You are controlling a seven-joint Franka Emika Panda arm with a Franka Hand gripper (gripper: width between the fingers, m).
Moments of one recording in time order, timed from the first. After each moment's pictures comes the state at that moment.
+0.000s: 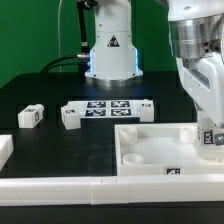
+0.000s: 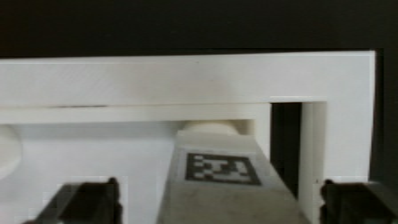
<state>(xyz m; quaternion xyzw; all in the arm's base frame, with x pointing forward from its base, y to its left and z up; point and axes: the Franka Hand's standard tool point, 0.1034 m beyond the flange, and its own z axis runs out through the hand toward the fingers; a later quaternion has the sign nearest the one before) 0.605 0.122 0.068 -0.72 0.69 0.04 0.07</state>
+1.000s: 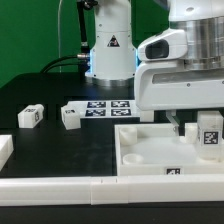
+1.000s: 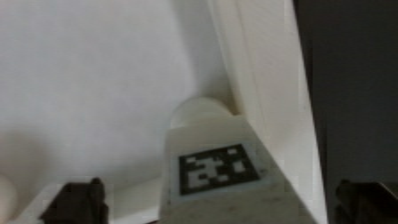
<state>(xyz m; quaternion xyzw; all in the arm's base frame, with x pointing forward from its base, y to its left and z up) 0.602 0.119 0.065 -0.99 0.12 -0.01 0.06</state>
